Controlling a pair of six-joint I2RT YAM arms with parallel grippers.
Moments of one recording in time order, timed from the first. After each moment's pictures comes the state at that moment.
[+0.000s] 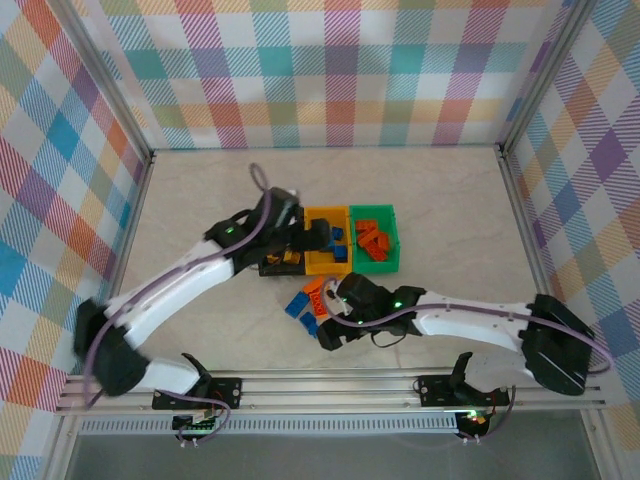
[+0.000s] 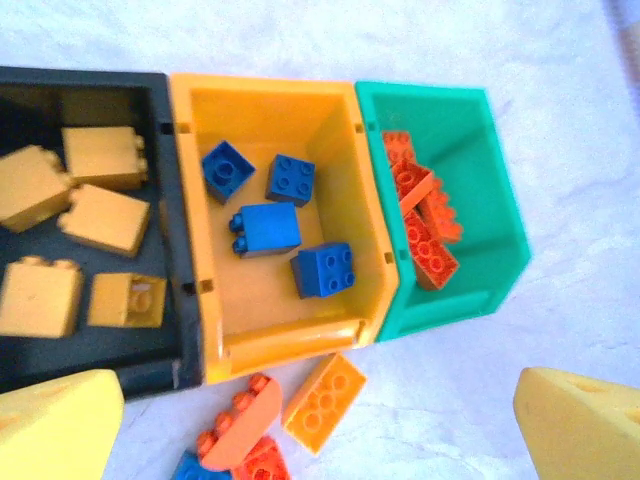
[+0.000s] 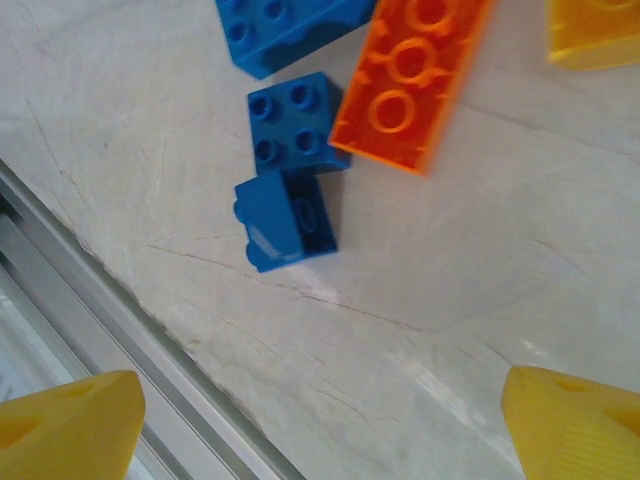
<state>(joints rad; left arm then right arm) -0.72 1.32 1.19 -0.63 -0.11 -0.66 1.11 1.34 0.73 -0.42 -0.14 0.54</state>
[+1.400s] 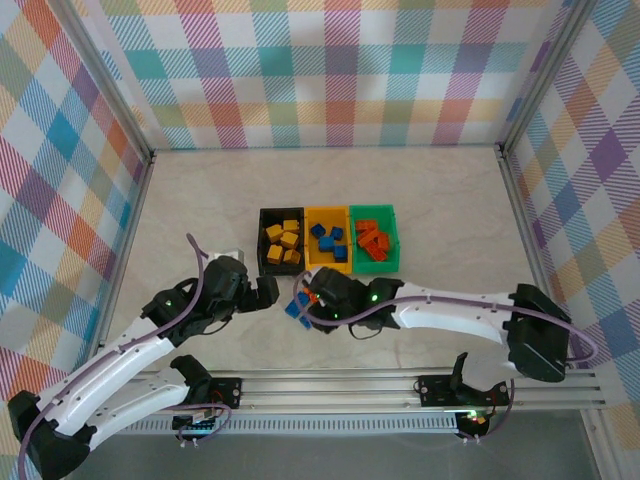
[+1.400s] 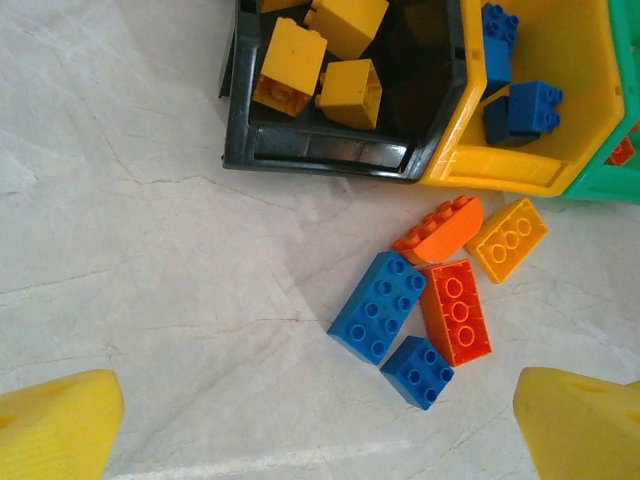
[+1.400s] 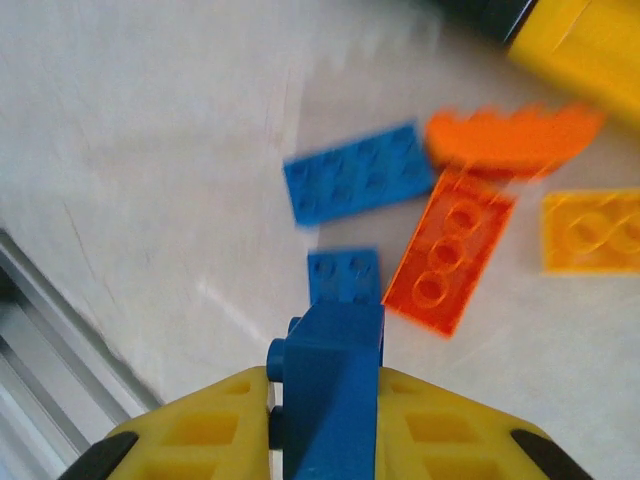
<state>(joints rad) -0.72 0.79 0.72 -0.81 -0.18 -0.79 1.14 1.43 0.99 -0.50 0.07 0.48</state>
